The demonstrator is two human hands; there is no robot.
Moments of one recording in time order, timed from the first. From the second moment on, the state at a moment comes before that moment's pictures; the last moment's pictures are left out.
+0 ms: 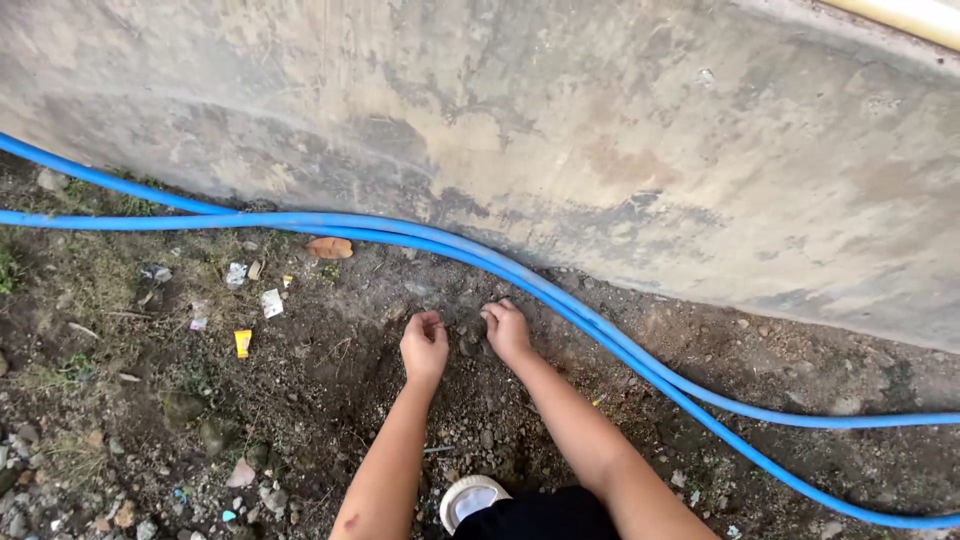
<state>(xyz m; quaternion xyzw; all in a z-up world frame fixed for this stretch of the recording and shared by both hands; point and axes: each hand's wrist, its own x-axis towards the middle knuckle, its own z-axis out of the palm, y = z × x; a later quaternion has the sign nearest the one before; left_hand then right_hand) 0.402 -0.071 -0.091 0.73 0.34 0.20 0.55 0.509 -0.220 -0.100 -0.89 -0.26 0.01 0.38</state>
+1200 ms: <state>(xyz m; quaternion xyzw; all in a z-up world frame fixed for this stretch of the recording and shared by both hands) 0.404 -0.060 -0.040 0.17 0.37 0.21 0.89 0.470 -0.164 -0.003 -0.79 -0.28 0.09 0.54</state>
